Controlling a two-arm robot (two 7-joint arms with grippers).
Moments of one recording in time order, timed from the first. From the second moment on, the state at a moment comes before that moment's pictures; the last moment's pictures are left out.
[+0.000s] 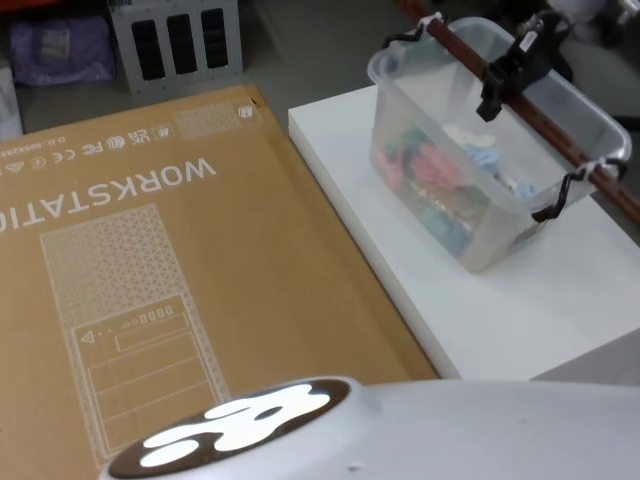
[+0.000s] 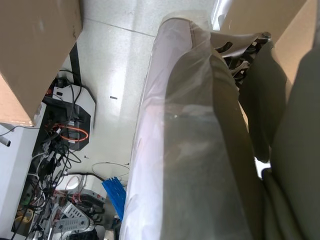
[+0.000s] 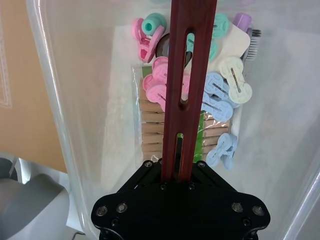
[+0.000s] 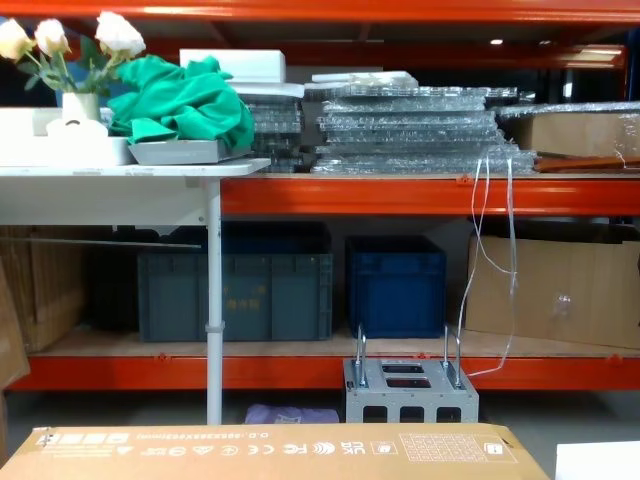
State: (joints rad) left arm -1.47 0.98 1.56 -0.90 0.05 0.15 -1.47; right arm 1.32 0.98 -1.39 -1.09 0.12 -0.18 1.34
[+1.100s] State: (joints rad) left arm -1.47 0.98 1.56 -0.90 0.05 0.15 -1.47; right arm 1.24 0.97 -1.35 -1.08 0.15 -0.15 1.29
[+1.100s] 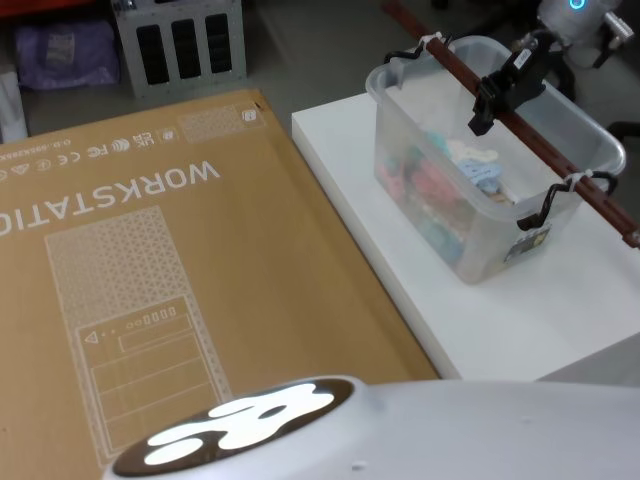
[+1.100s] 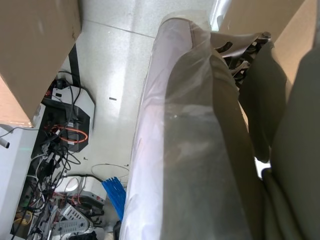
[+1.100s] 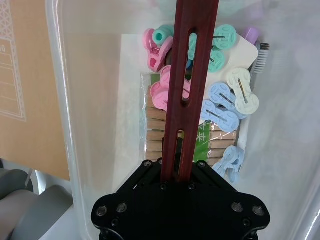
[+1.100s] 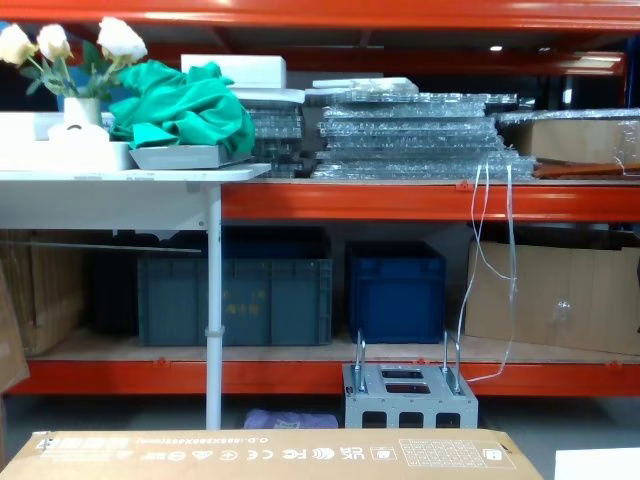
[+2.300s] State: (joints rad) left arm -1.47 0.98 1.56 -0.90 0.05 0.15 -1.47; right arm 1.25 0.97 -1.35 -1.08 0.15 -0.15 1.29
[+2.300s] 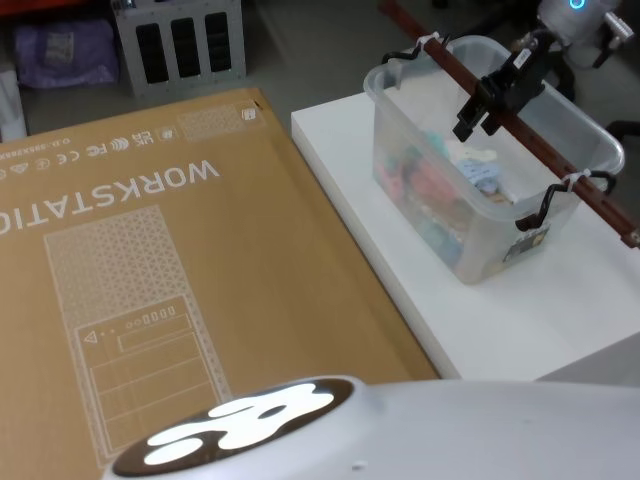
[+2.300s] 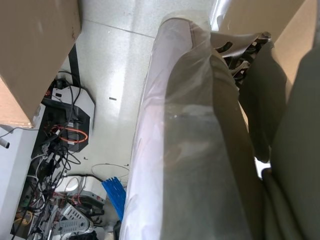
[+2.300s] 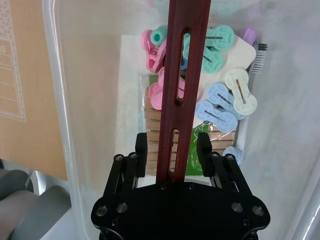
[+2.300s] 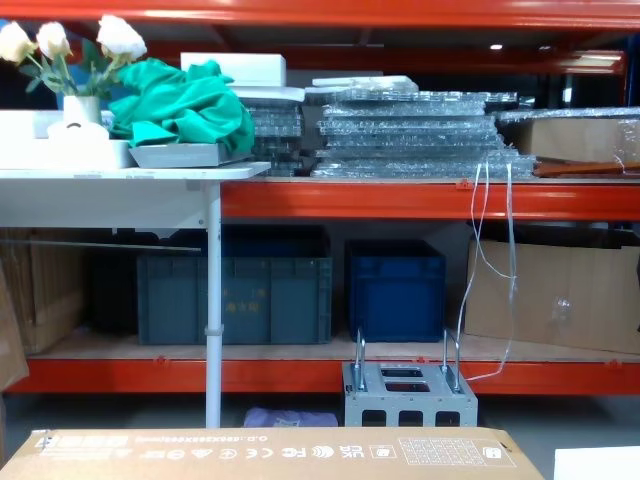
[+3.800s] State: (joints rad) left arm -1.47 0.98 1.56 -0.90 0.05 0.15 -1.47; right arm 1.24 1.03 -1.32 -1.21 0.06 -0.08 1.29
